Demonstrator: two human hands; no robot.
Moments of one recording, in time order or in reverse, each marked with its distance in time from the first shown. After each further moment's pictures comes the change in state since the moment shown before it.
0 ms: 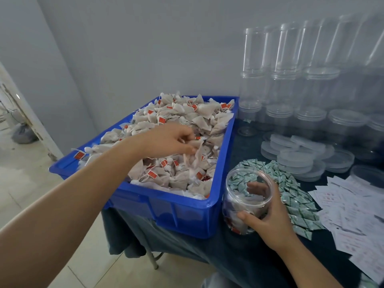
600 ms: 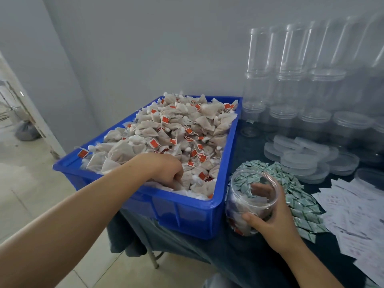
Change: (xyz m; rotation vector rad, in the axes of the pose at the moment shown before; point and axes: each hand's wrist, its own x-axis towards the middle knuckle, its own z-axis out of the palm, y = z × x) left_hand 0.007 -0.045 0.043 0.559 -0.501 -0.176; right_hand -0.001 -0.003 -0.001 0.011 0.010 -0.018
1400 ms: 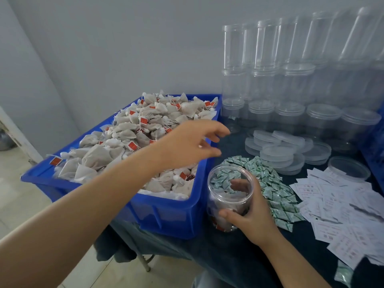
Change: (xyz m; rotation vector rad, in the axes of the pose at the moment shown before) left_hand -0.023 0.085 -0.059 -0.548 0.705 0.474; right_hand 0.001 0.005 0.001 0.023 0.002 0.036
